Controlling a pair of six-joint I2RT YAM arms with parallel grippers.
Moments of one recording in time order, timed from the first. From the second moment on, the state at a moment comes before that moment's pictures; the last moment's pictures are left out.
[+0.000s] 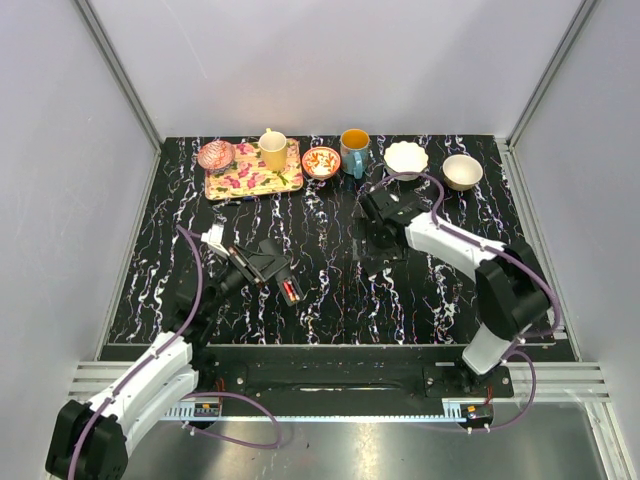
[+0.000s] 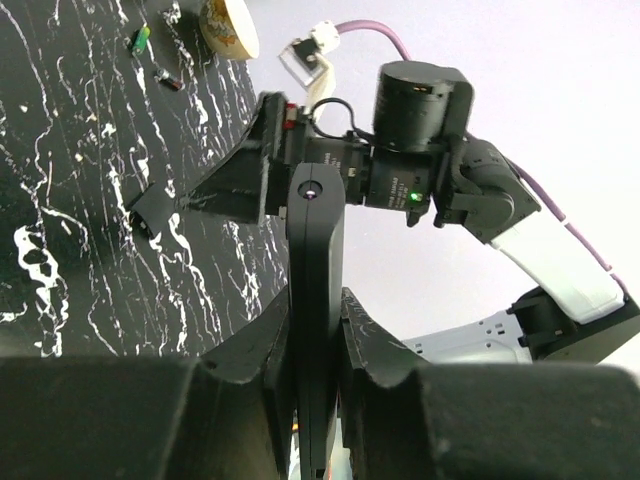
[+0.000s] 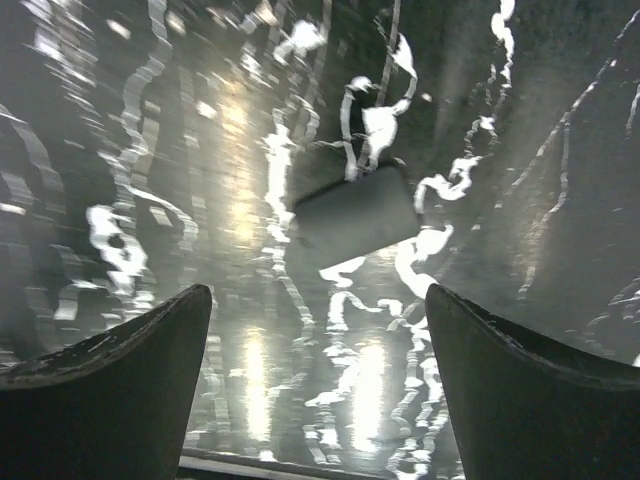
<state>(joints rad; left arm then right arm) -0.39 0.67 0.19 0.52 0.41 -1.25 0.60 1.65 1.18 -0.62 0.09 0.62</state>
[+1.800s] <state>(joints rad) -0.39 0.72 0.15 0.56 0.47 -1.21 0.54 1.87 1.21 -0.61 0.05 0.33</state>
